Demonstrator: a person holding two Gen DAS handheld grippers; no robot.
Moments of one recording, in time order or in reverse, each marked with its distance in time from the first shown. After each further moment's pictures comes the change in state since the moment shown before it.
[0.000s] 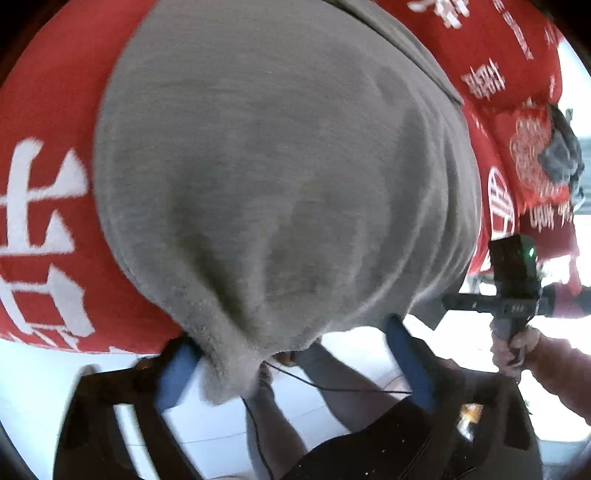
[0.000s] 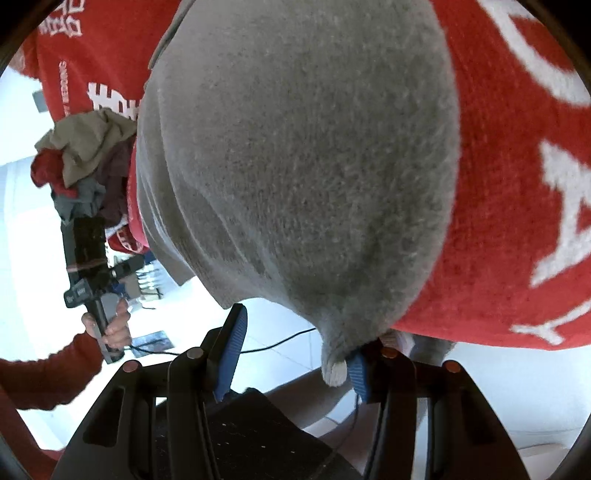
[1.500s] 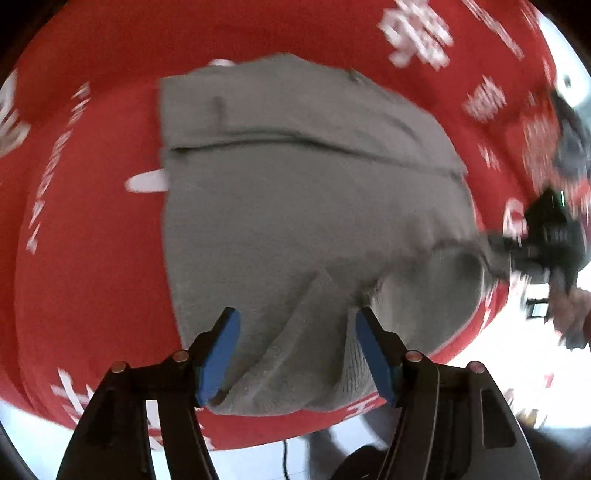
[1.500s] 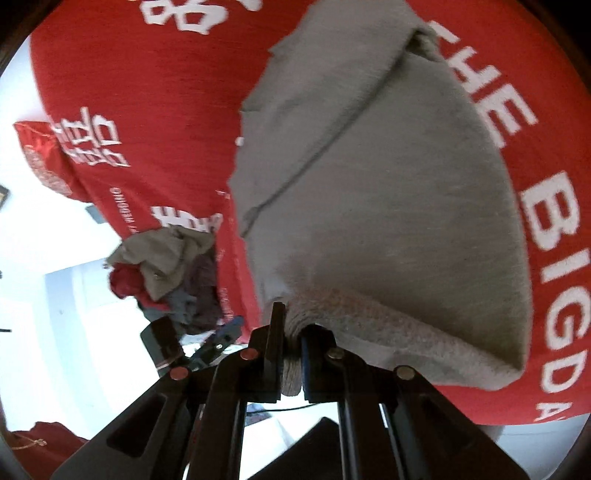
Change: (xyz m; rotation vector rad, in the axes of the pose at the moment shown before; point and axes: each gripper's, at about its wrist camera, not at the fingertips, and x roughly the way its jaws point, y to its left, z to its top) left arm -0.081 -0.038 0.132 0.208 -0.115 0.212; right arm -0.092 0.053 0.131 0.187 -0.225 0.244
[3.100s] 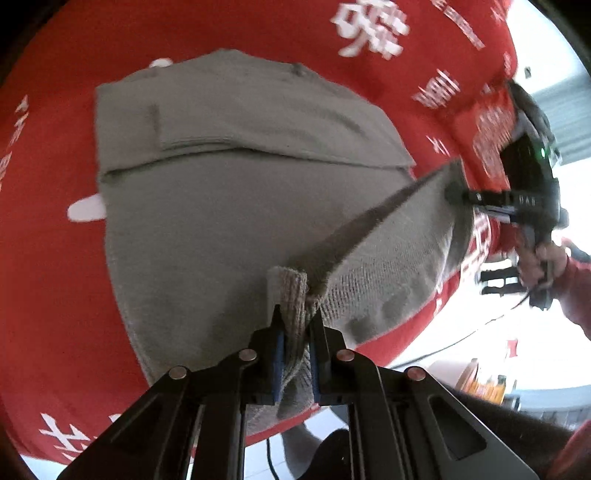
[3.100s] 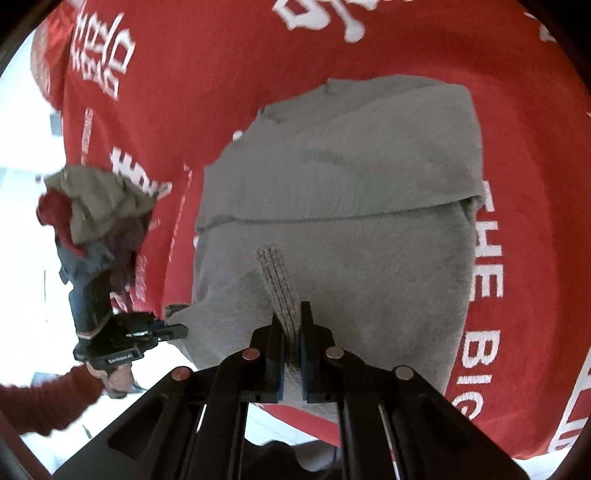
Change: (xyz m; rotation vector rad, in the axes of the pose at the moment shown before) left arm -0.007 0.003 0.022 -0.008 0.038 -0.216; right arm -0.004 0.074 0.013 -0.345 -0.040 -0.341
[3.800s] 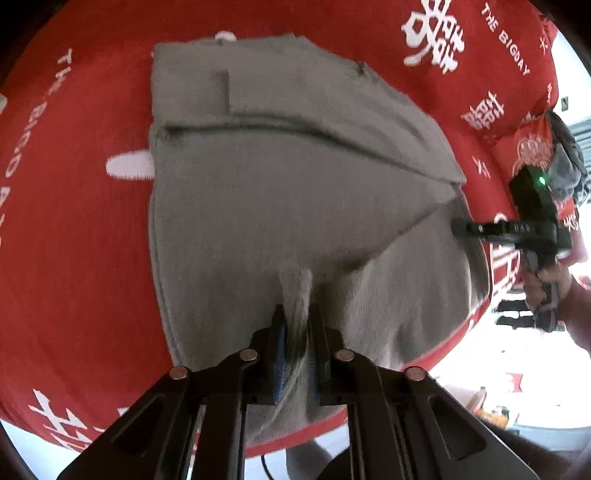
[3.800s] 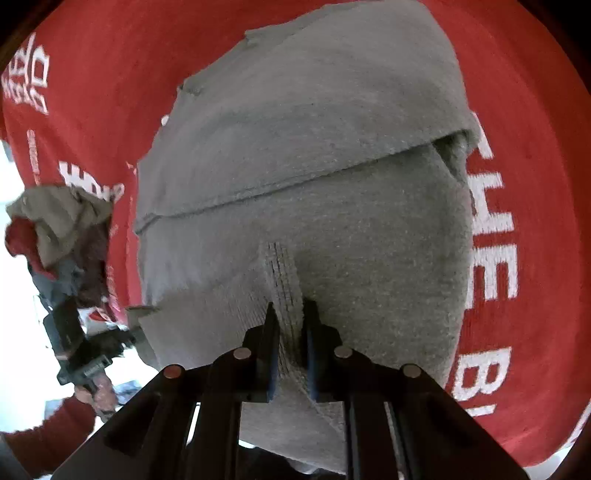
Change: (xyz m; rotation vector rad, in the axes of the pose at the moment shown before) left arm 0.011 0.028 -0.018 -0.122 -0.041 0.090; right arm 0.061 -0.041 0.008 0.086 0.128 -0.111
